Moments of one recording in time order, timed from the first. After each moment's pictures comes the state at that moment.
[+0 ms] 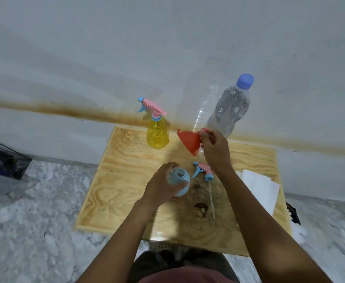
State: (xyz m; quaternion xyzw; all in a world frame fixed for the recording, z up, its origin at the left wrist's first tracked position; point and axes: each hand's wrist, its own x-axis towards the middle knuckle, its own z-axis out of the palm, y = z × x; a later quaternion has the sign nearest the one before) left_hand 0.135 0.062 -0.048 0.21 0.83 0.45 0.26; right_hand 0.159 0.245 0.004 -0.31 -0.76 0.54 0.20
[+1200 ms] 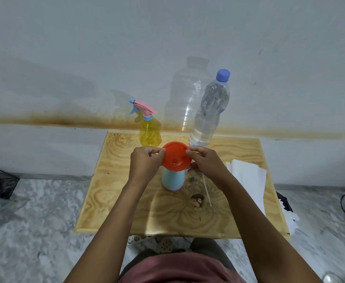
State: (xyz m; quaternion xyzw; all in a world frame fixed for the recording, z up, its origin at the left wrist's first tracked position) left_hand 0.116 0.052 0.019 0.13 0.81 0.54 0.16; right_hand 0.225 0.200 0.036 -0.31 -0.70 0.64 0.05
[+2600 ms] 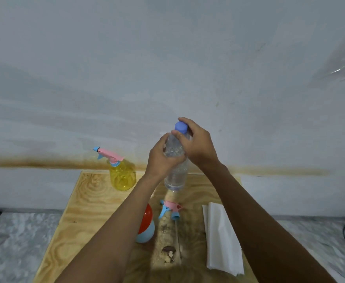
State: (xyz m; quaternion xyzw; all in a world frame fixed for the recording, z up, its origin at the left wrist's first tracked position) left_hand 0.084 0.244 0.067 0.26 0.76 0.57 0.16; right_hand 0.150 0.350 0.121 -0.22 -0.82 0.47 0.24
